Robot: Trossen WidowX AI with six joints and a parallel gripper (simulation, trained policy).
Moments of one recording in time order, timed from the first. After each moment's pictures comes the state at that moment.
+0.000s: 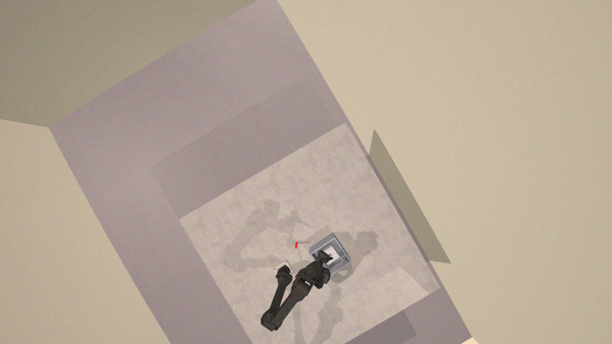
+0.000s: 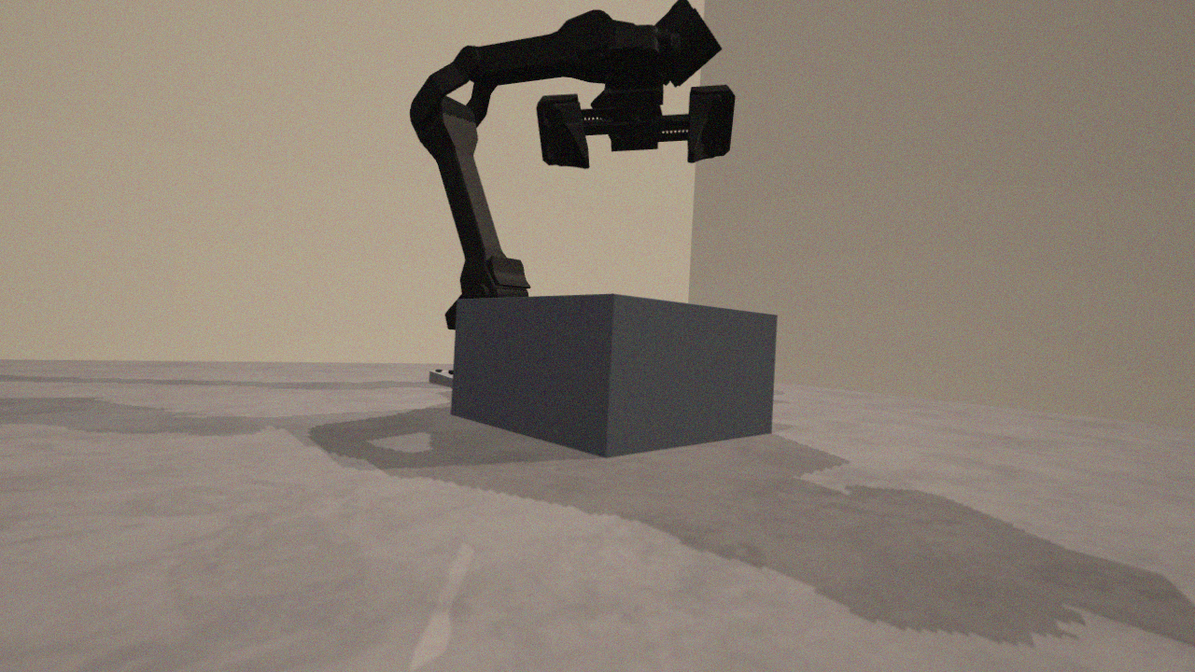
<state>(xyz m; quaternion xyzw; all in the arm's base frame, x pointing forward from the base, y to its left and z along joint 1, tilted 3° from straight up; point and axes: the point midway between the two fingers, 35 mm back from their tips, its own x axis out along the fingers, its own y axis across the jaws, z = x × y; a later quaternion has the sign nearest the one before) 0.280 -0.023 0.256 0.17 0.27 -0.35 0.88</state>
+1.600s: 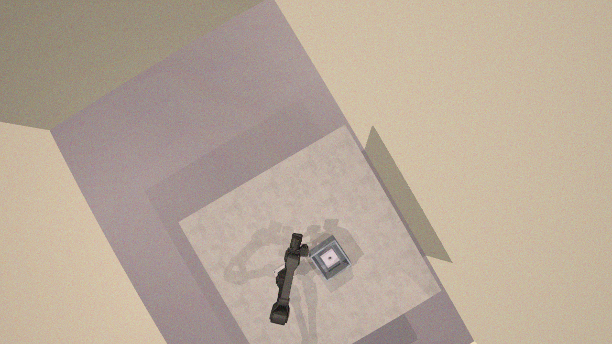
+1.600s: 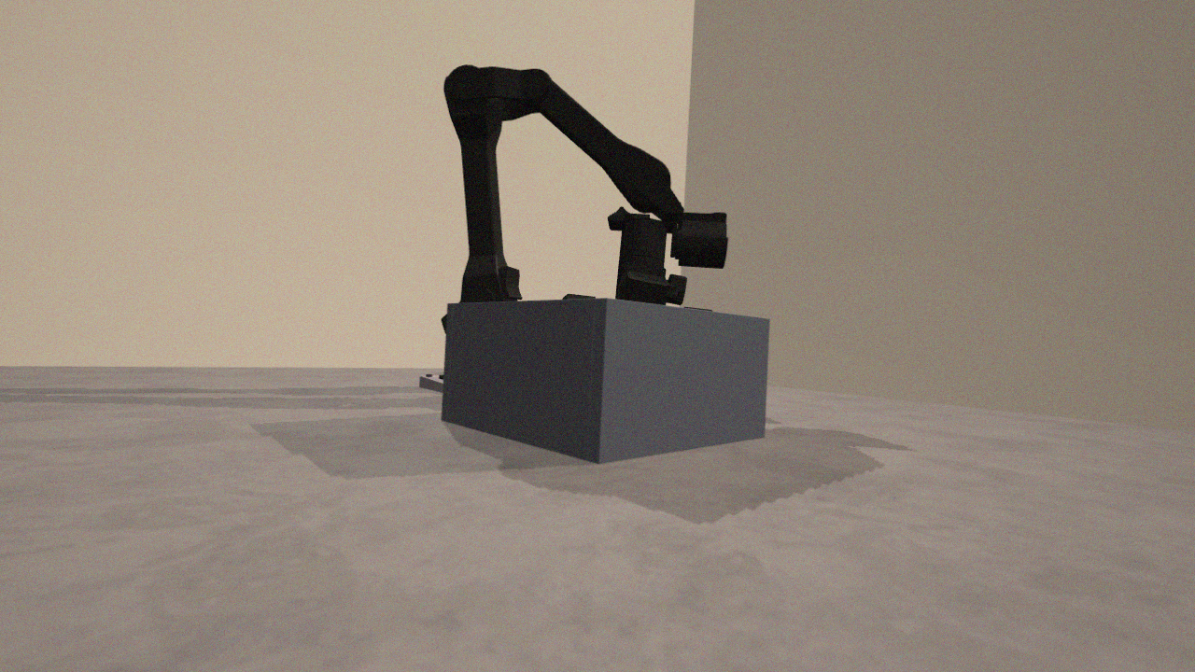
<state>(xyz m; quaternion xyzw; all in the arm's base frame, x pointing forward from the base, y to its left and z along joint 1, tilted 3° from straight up) 0.188 0.111 0.049 0.21 0.59 -0.29 0.72</state>
